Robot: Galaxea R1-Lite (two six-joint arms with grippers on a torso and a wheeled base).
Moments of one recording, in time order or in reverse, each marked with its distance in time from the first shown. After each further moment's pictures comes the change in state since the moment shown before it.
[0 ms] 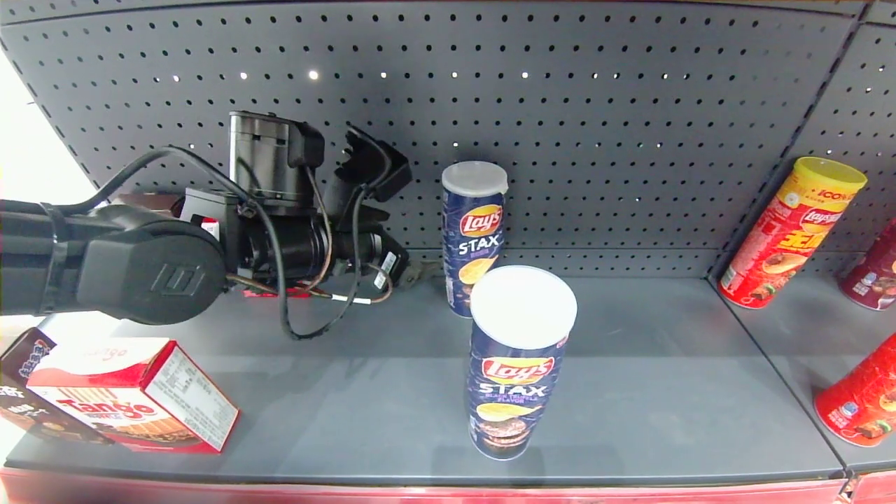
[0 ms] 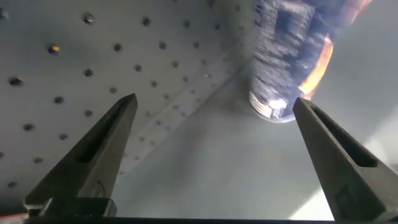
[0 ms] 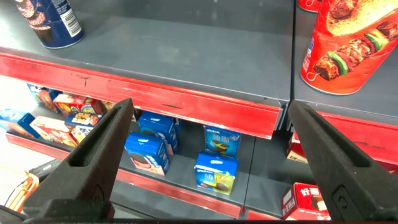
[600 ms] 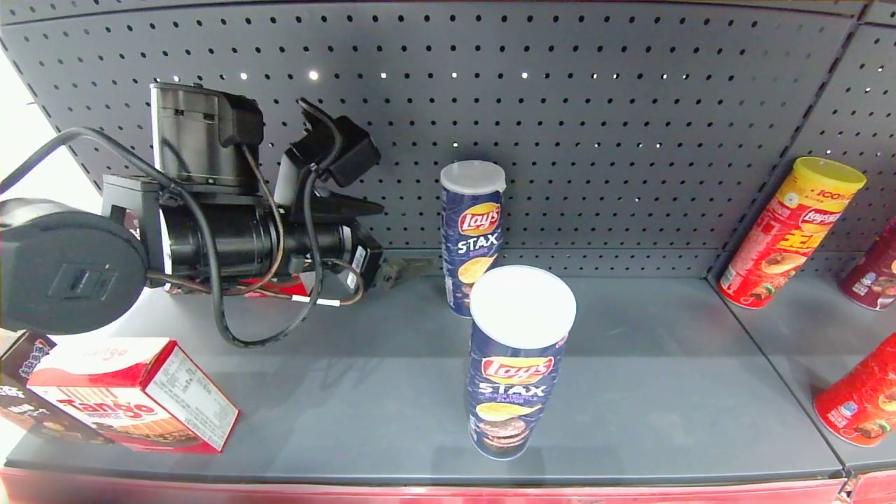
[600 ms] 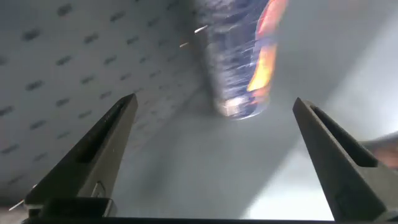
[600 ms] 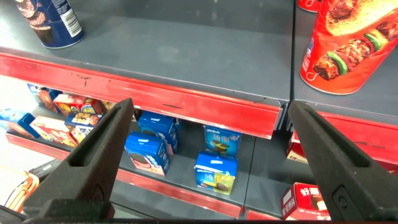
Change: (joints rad) left arm 0.032 -0.119 0.070 0.019 -0.164 -0.017; right arm 0.000 0.000 0.000 0.000 0.000 0.000
